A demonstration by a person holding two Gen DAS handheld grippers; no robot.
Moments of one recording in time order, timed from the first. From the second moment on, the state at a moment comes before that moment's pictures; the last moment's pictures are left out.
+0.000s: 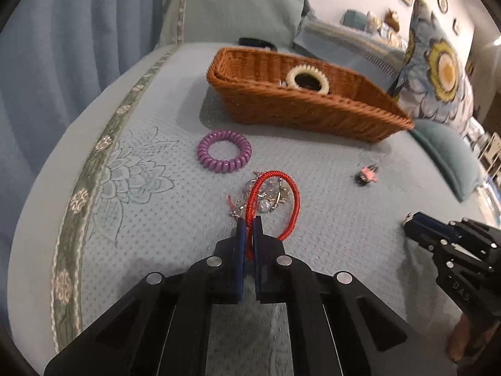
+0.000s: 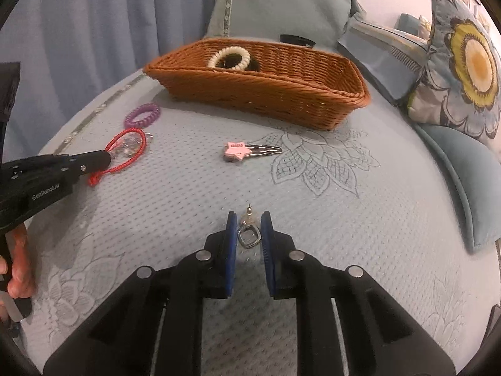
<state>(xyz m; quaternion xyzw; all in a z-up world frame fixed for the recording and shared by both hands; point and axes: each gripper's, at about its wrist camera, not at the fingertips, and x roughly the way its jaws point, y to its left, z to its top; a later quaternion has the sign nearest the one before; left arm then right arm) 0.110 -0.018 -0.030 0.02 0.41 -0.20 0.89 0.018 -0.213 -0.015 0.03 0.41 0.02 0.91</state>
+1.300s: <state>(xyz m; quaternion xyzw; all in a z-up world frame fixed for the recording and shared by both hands) 0.259 -0.094 0.023 -0.01 0.33 -0.23 0.91 0.206 -0.297 0.028 0.14 0.38 0.04 0.91</state>
